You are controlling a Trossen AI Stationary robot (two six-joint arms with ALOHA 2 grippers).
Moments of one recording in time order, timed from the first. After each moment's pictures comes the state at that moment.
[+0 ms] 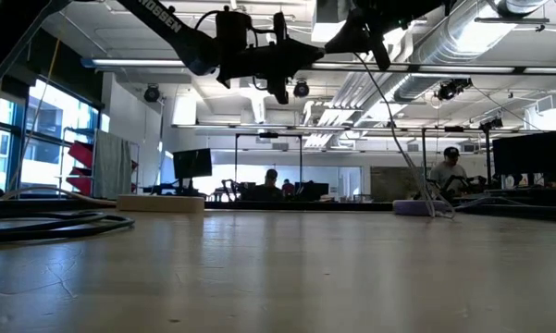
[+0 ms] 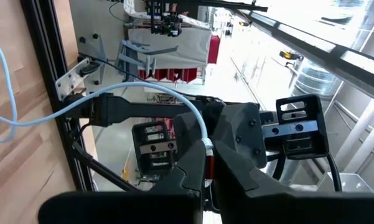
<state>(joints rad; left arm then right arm) 0.61 1.93 1.47 0.58 0.82 -1.70 -0.46 1.27 1.12 -0.15 -0.01 -1.33</state>
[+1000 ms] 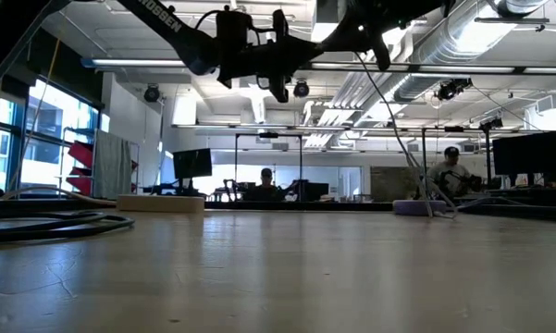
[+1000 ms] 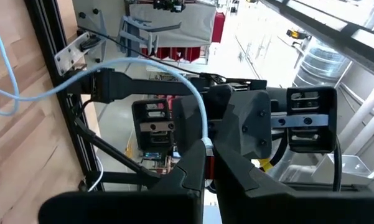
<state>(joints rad) 0.60 1.93 1.47 0.57 0.90 -1.71 -0.46 1.27 1.12 -0.16 -0.09 -1.40</state>
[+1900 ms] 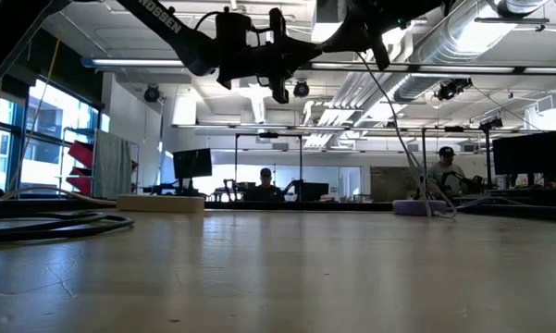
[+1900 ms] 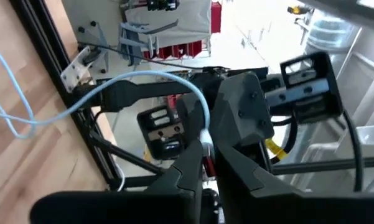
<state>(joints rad) 0.62 1.93 1.47 0.57 0.95 -1.53 -0.46 1.27 1.13 -0.19 -0.01 -1.29</state>
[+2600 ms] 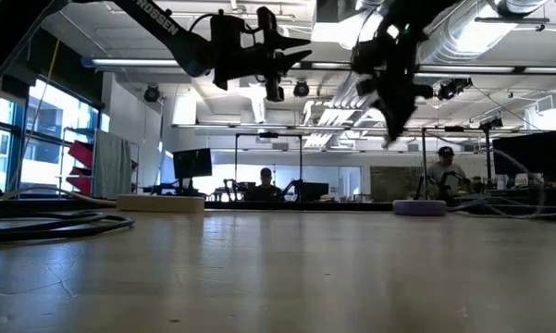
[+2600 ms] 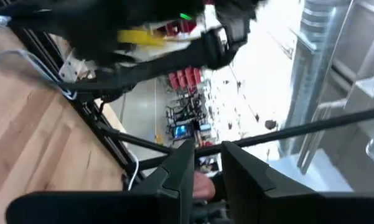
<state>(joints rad) 0.67 1.93 1.47 0.58 1.10 -1.40 -0.77 1.73 1.51 -1.29 0.08 -0.86</state>
